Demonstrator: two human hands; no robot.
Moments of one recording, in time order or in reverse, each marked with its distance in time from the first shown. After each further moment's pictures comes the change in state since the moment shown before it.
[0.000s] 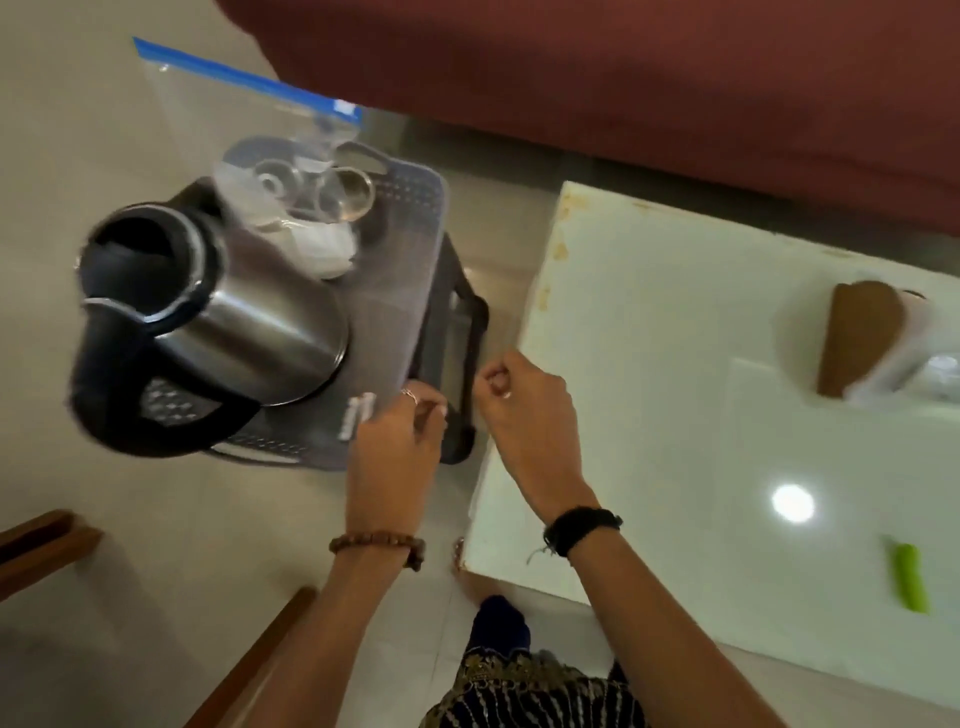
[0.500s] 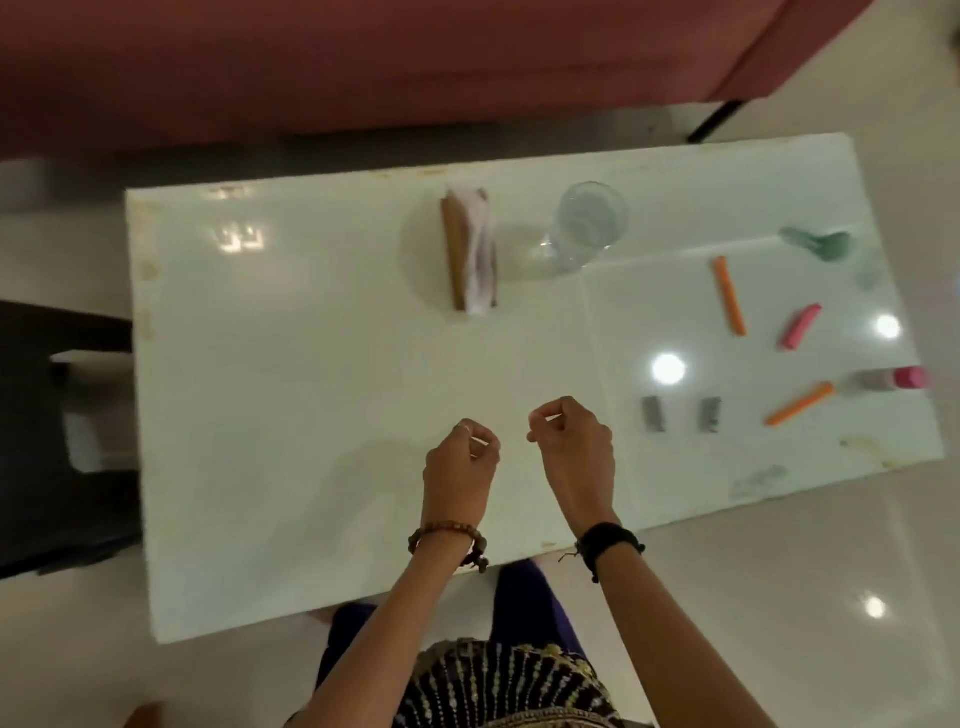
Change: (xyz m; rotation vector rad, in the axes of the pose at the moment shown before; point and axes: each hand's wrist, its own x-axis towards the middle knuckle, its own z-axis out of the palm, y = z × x) left_hand -0.157 0.174 0.331 -0.062 -0.602 -0.046; right_hand -0.119 0.309 -0.246 0.182 0.400 0.688
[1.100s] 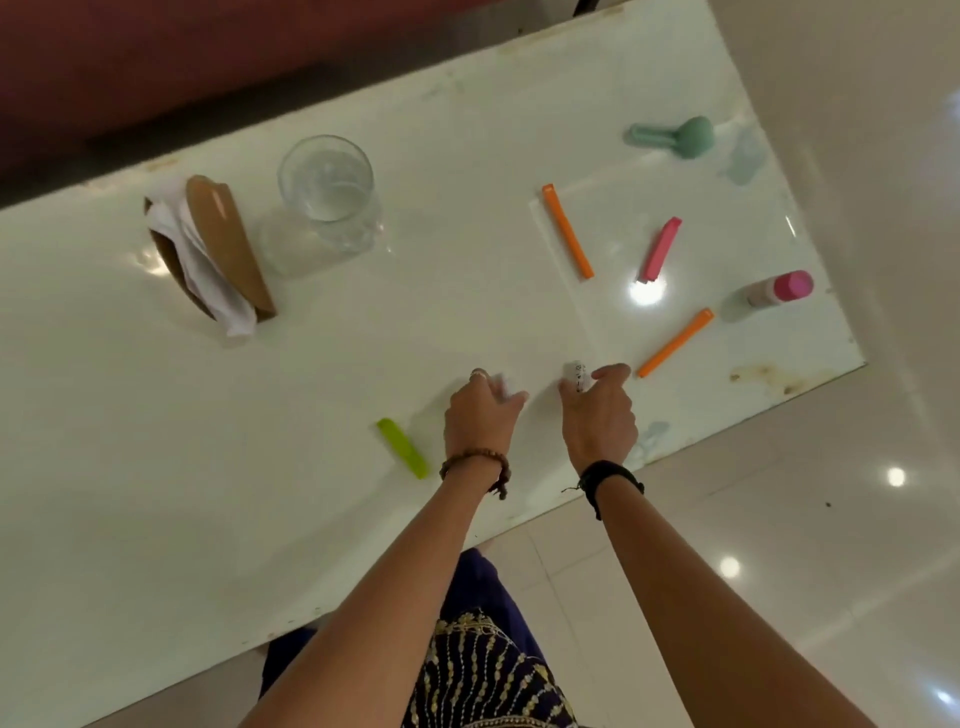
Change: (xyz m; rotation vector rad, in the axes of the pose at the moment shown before) left_hand 0.049 0.071 0.245 0.366 -0.053 0.056; right_hand 0.135 0.171 -0.125 -0.070 0.272 0.330
